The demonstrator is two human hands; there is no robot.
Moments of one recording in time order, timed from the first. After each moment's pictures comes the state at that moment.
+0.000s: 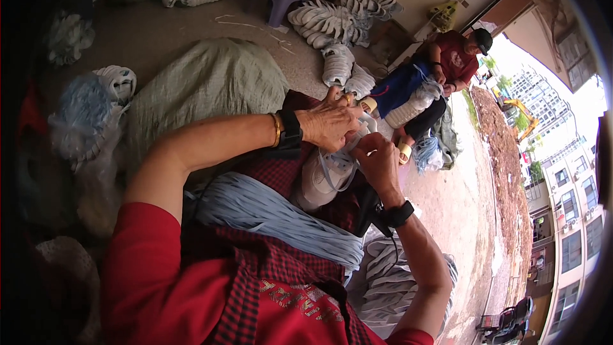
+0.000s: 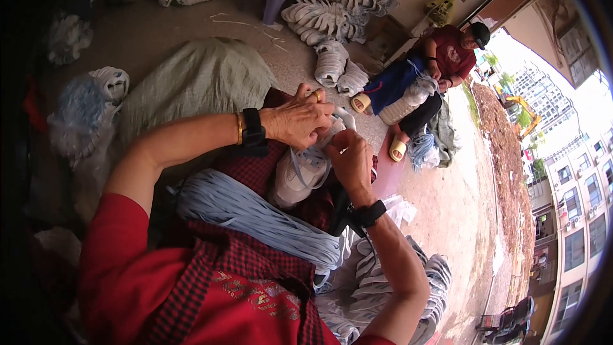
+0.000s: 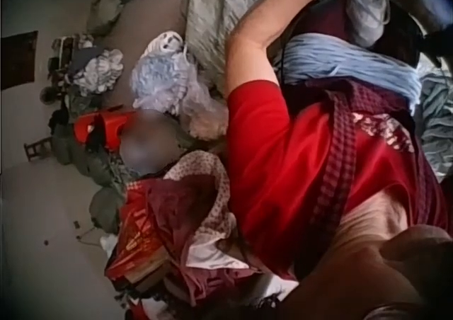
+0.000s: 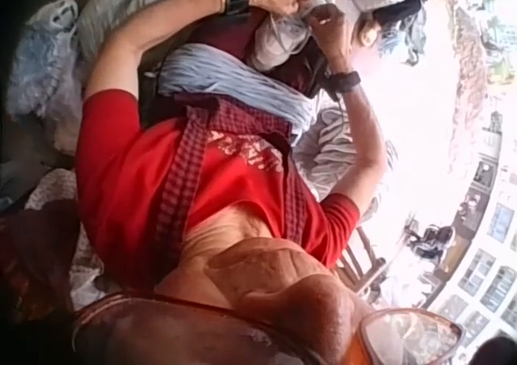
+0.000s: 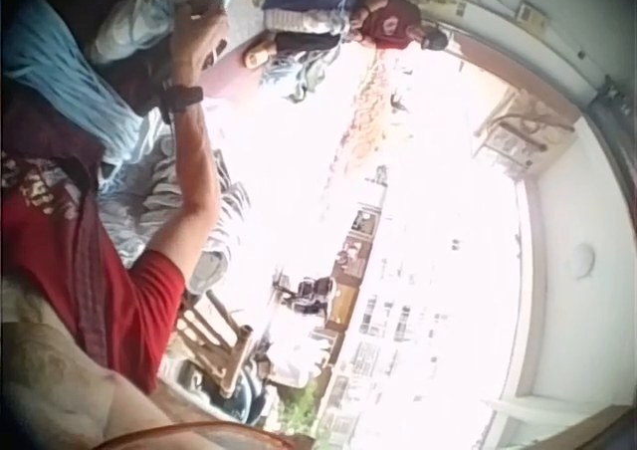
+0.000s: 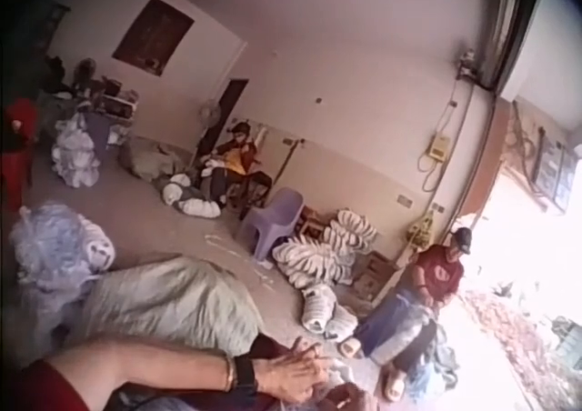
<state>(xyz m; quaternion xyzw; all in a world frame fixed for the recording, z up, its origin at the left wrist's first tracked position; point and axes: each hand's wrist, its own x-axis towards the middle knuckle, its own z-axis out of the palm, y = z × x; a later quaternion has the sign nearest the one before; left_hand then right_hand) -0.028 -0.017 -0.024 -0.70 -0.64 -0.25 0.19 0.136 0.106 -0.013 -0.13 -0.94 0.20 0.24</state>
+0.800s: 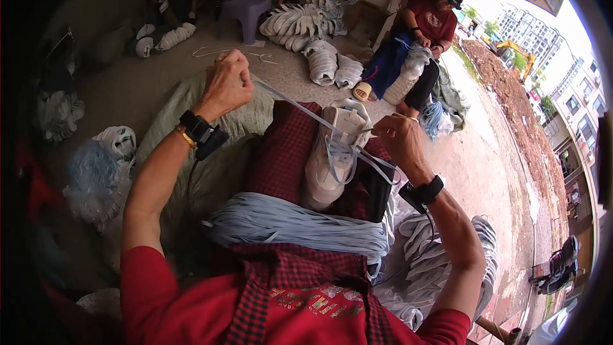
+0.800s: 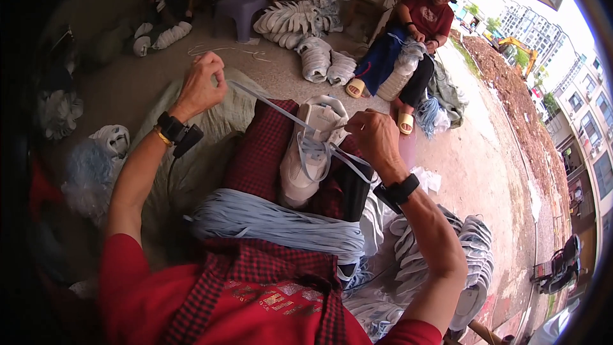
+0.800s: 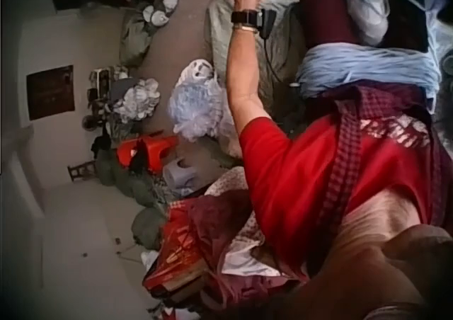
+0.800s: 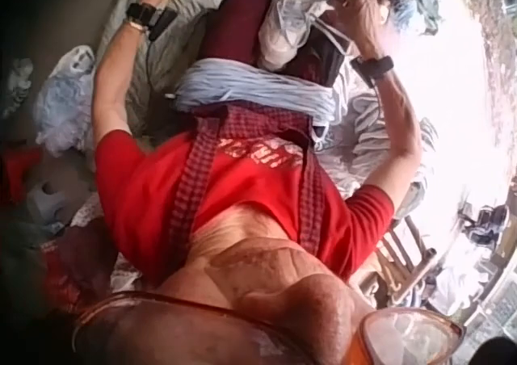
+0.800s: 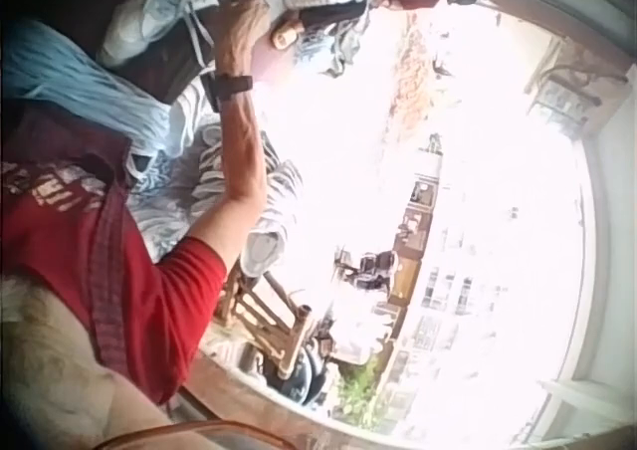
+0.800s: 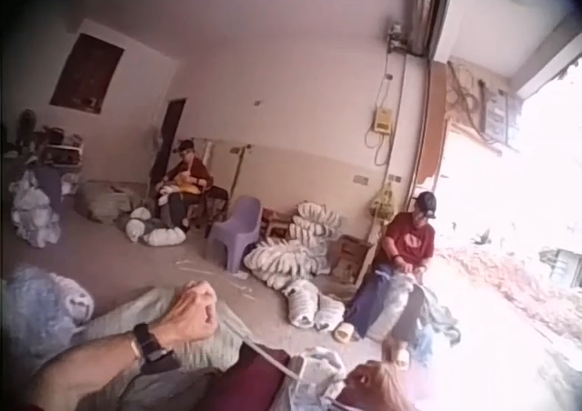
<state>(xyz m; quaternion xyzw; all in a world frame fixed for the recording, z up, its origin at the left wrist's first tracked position) -0.132 -0.118 0.005 -0.49 -0.74 -0.33 0.33 0.163 0.146 0.010 -0.13 -0.95 0.09 0.27</state>
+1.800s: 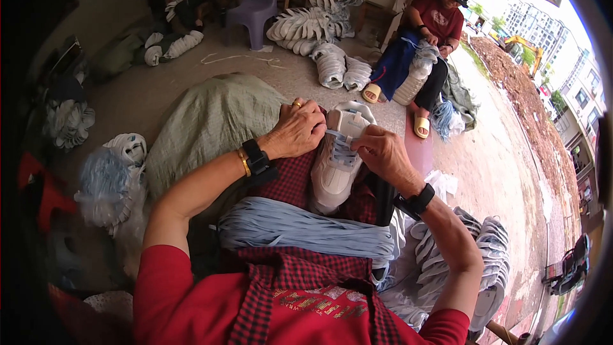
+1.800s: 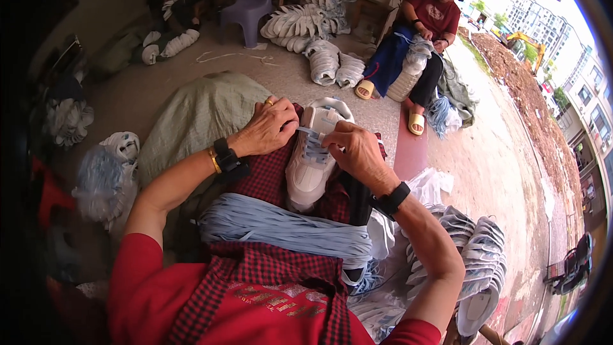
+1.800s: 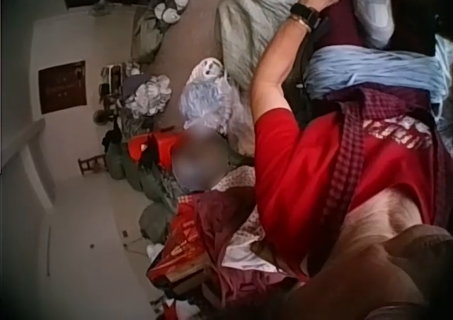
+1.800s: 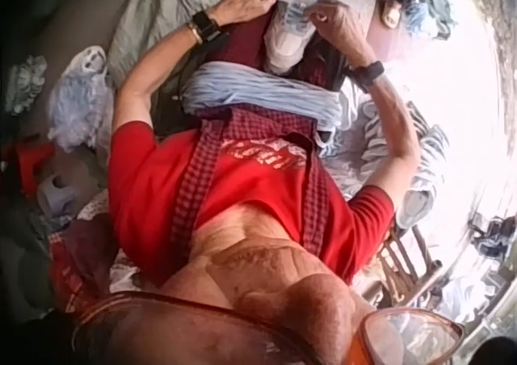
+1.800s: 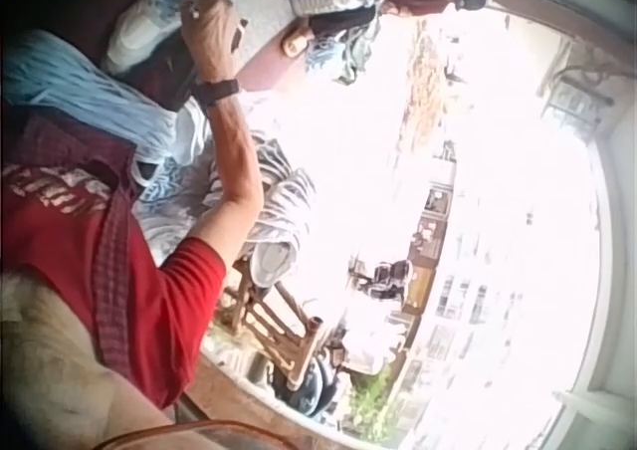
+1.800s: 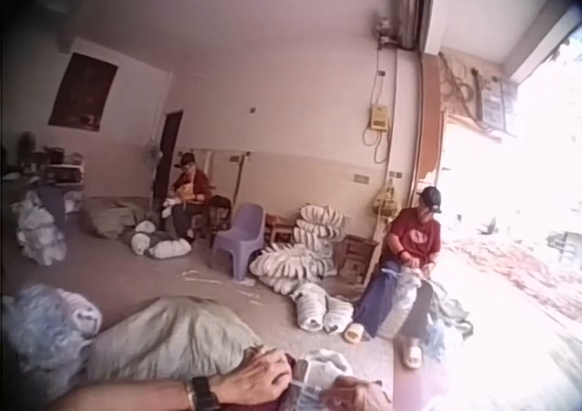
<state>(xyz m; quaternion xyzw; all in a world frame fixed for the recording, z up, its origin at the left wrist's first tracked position) -0.037 -0.050 -0.038 -0.60 -0.73 -0.29 0.12 0.157 0.110 -0.002 0.04 -0.95 0.19 0.24</state>
